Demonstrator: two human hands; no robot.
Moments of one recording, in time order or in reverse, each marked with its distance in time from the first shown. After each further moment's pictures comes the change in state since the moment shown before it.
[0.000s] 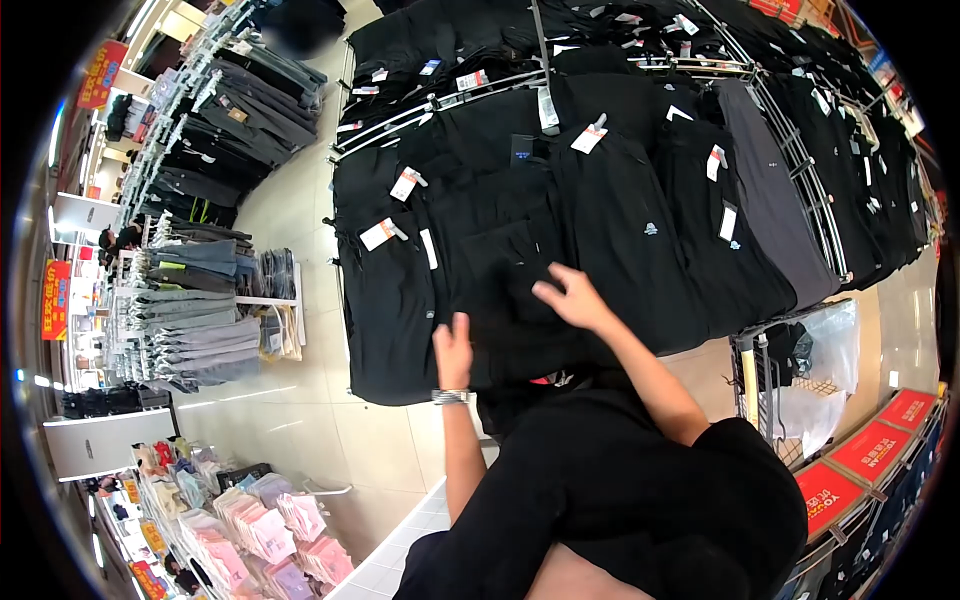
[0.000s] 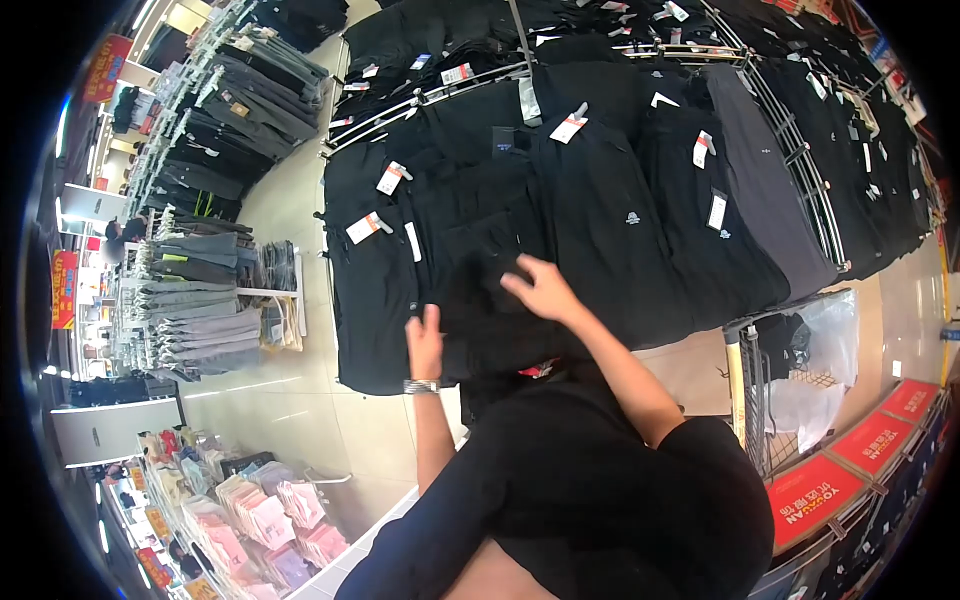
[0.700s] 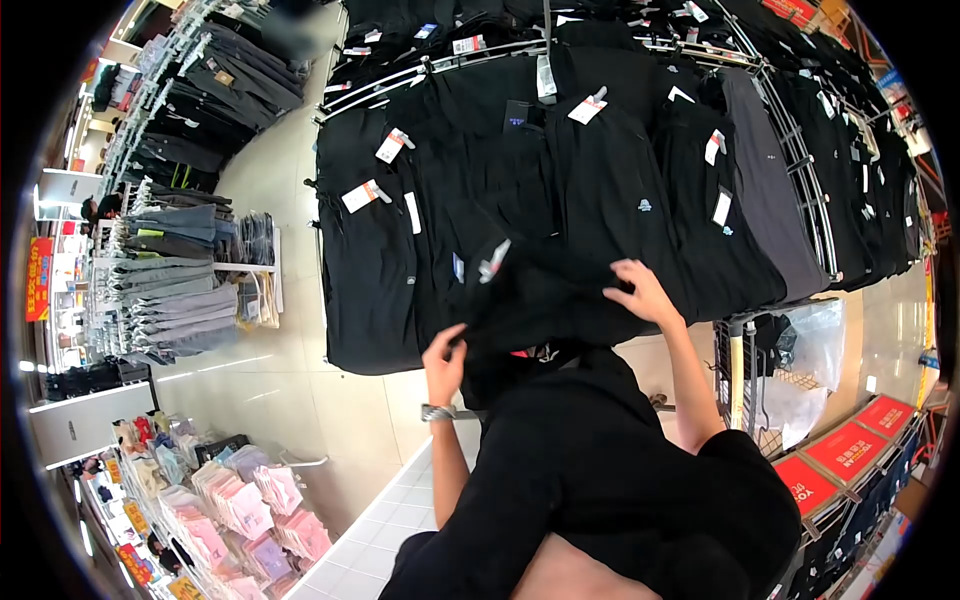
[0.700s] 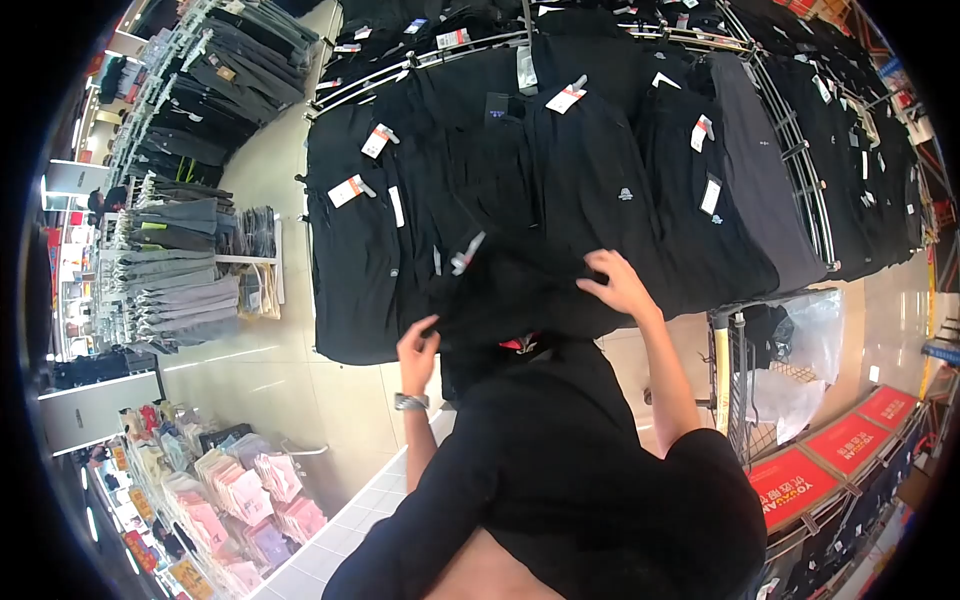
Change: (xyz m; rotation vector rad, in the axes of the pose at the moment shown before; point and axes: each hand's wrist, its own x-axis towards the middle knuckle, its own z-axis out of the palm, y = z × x) left_hand -0.067 -0.039 -0.033 0.101 -0.248 0.049; right_hand -0.082 0.060 -0.113 -0.427 -0.118 -0.073
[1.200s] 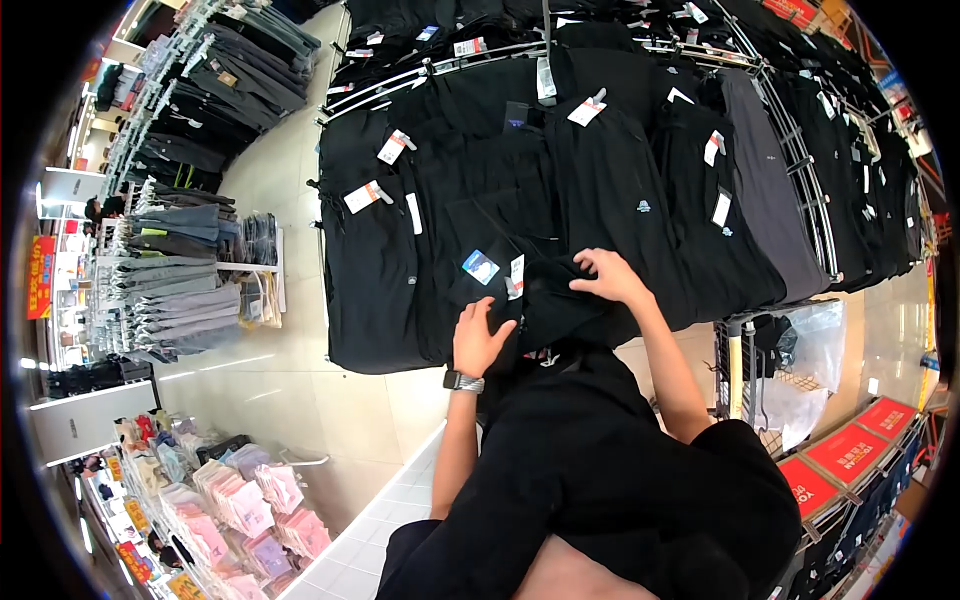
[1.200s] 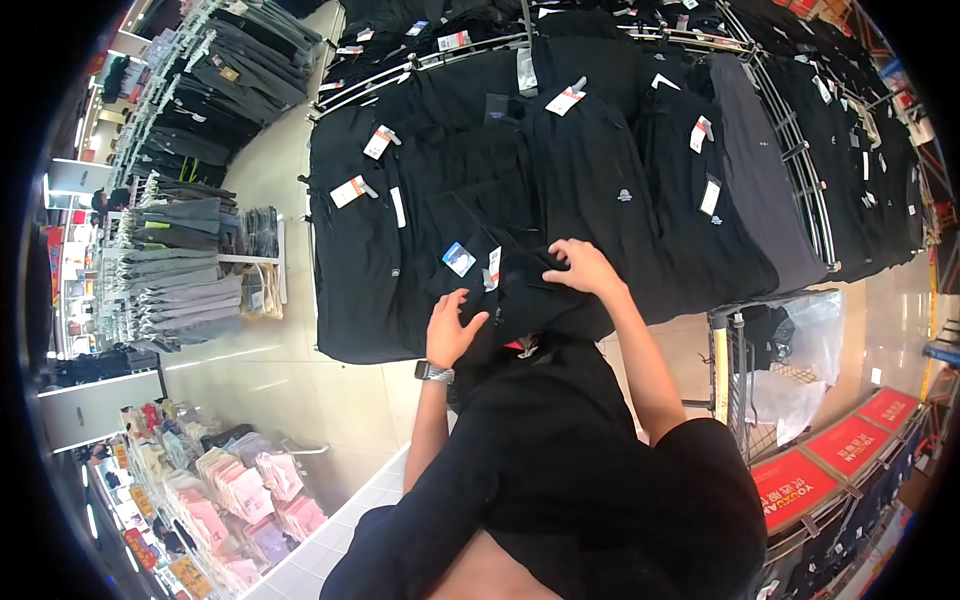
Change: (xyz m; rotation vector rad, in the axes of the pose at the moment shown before) left_hand 0.033 0.032 0.056 0.499 -0.043 0.240; right_hand 0.055 -0.027 0.025 0.008 -0.162 0.182
